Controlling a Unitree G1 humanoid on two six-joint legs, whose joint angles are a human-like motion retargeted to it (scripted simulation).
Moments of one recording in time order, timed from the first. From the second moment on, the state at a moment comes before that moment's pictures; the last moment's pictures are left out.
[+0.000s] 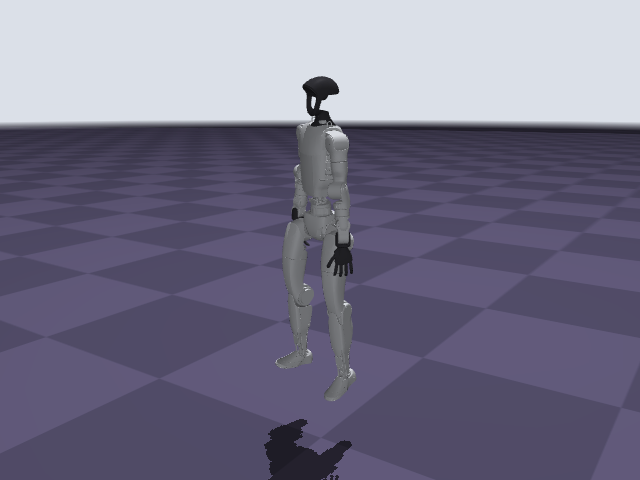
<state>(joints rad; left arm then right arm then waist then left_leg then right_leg) 0.02 0.15 0.62 1.59 1.00 -0.07 0.01 0.04 -0.13 -0.10 1.47 -0.42 -0.07 0.19 -0.32 0.00 -0.07 -0.12 0.10 0.16 0.09 0.08 -0.05 -0.10 -0.02 -0.06 0.06 -0.22 -0.14</state>
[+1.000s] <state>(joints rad) 0.01 0.17 0.64 1.58 1.00 -0.06 -0.01 0.08 -0.13 -0.11 1.50 -0.40 -0.06 0.19 -0.34 0.01 -0.07 -0.06 0.07 0.15 0.06 0.08 -0.04 -0.07 -0.03 -0.04 0.05 -0.22 -0.12</state>
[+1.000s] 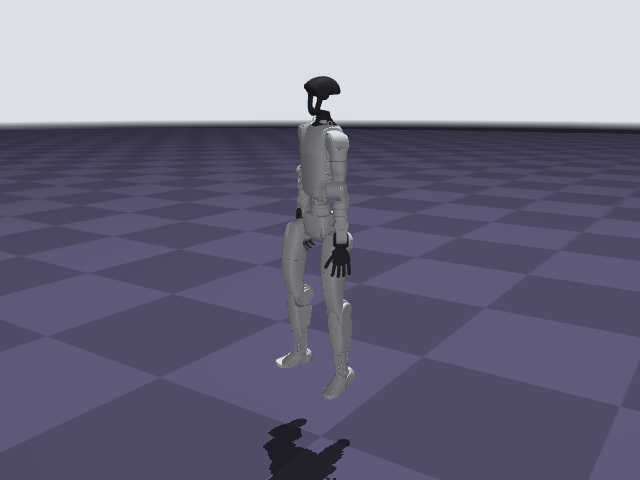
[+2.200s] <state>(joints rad) -0.15 0.16 0.66 1.51 0.93 -0.03 -0.17 0.17 -0.17 -0.18 1.52 -0.37 -0.06 0.21 -0.40 0.02 0.00 0.01 0.02 0.10 0.13 -0.11 0.06 -0.54 0.03 -0.01 0.07 -0.11 -0.11</state>
